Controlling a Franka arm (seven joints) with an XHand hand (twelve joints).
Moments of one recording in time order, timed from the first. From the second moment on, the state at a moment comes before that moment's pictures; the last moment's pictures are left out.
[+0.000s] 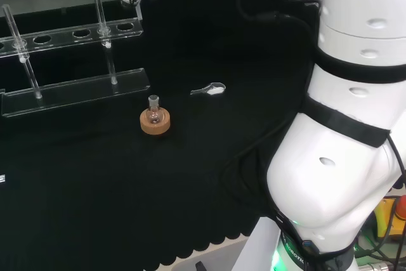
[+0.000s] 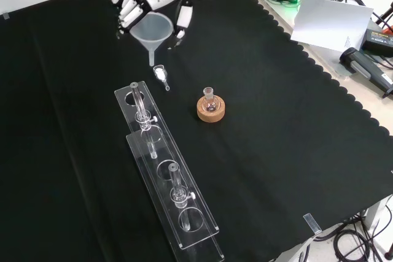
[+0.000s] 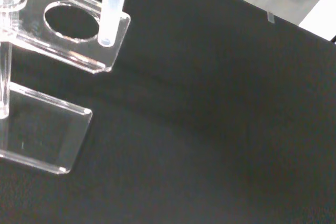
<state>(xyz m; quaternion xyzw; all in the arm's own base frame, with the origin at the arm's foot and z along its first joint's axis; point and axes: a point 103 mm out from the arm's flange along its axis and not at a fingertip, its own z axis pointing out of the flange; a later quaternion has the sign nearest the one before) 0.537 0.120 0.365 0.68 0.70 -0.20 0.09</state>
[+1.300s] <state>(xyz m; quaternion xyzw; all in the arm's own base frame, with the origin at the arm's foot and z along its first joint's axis) 0.394 0.114 0.303 0.68 0.69 -0.23 0.07</state>
